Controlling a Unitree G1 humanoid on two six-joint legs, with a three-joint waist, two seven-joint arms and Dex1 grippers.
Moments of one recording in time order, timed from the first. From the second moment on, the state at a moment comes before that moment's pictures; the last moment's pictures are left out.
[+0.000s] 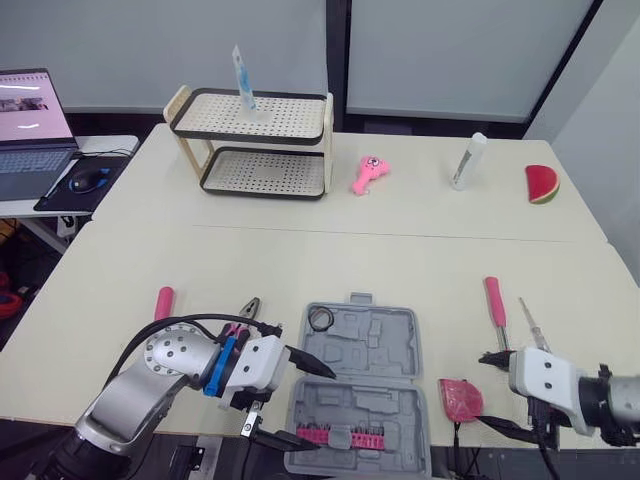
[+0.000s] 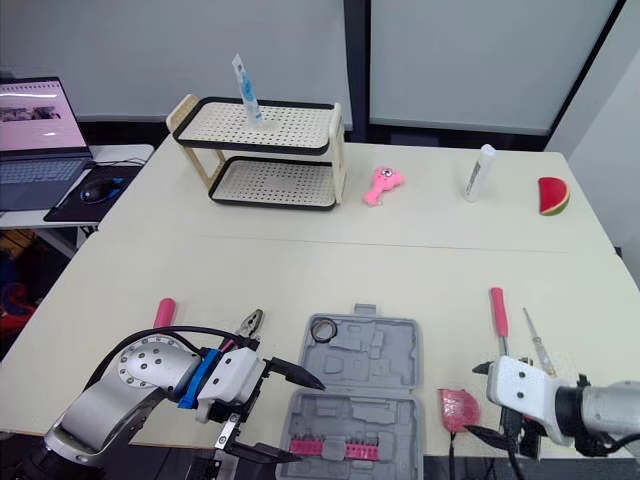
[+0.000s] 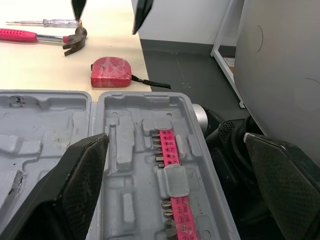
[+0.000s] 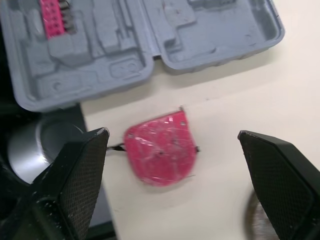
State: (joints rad) left arm -0.04 0.83 -0.23 -0.44 -0.43 0.23 -1.39; right arm 0.48 -1.11 -0.17 -0.59 0.24 0.25 1.01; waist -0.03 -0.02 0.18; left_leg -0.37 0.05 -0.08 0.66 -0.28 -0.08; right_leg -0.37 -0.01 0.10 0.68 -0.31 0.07
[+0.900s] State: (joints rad) left arm -0.09 0.83 -0.27 -0.44 -0.43 0.25 -1.39; right arm 0.20 -1.02 0.15 -0.19 -0.03 -0.07 1.11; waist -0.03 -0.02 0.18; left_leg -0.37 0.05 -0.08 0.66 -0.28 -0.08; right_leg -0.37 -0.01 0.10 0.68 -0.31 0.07
